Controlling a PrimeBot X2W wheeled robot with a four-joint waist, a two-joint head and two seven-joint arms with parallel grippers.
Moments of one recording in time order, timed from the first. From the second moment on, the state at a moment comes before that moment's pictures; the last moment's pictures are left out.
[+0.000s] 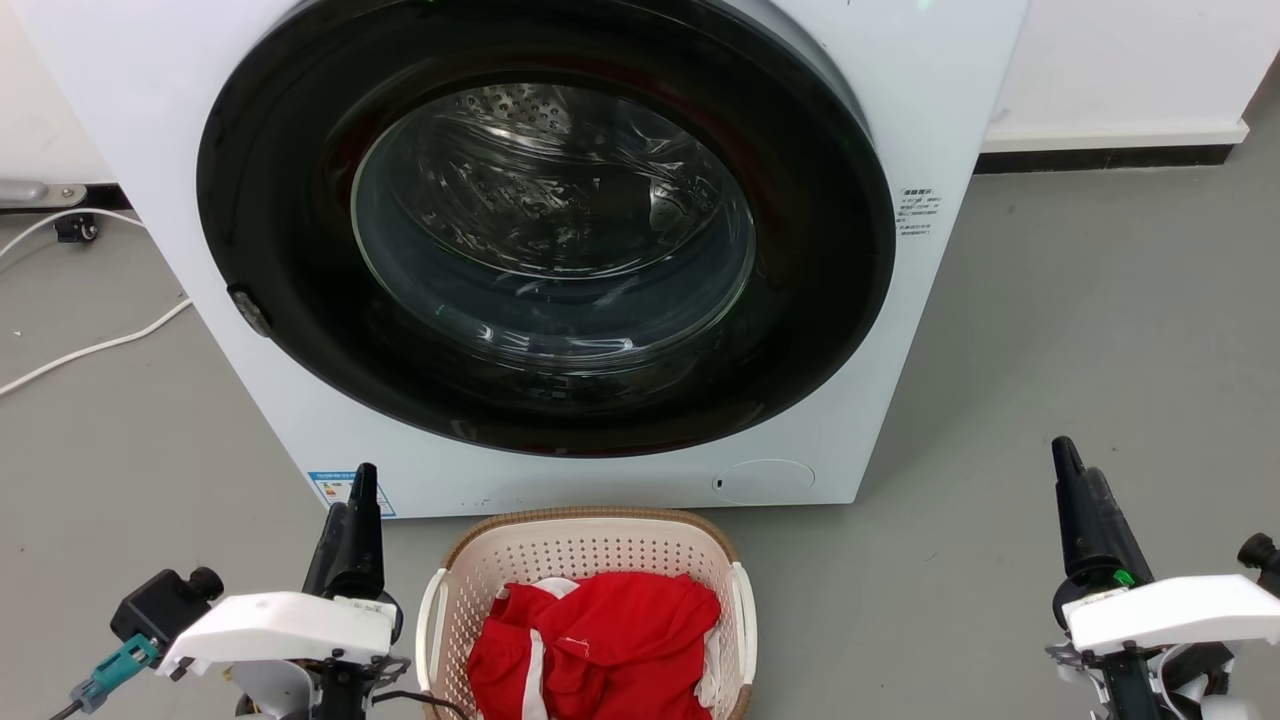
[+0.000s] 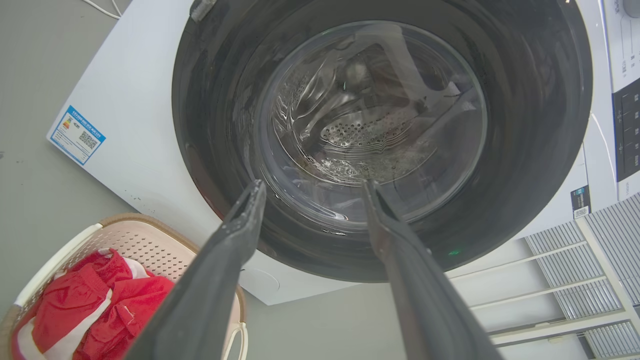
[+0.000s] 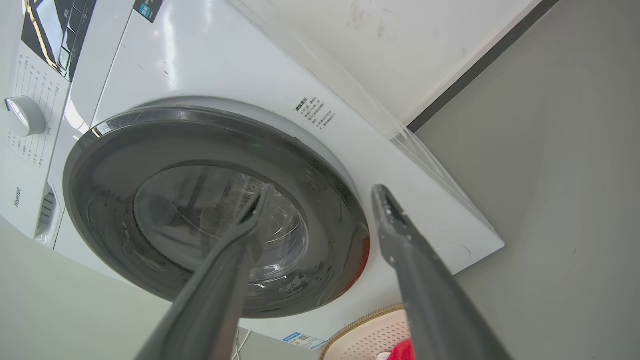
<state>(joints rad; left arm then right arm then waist) -0.07 0.04 0.06 0.17 -1.02 -0.05 -0.03 -0.06 -0.04 -0.08 0.15 0.90 0.13 -0.03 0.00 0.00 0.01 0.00</state>
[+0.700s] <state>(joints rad) -0.07 0.05 0.04 0.13 -0.73 -0.07 -0.11 -0.03 -0.04 -0.07 0.11 0.56 0.13 -0.11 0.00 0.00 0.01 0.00</state>
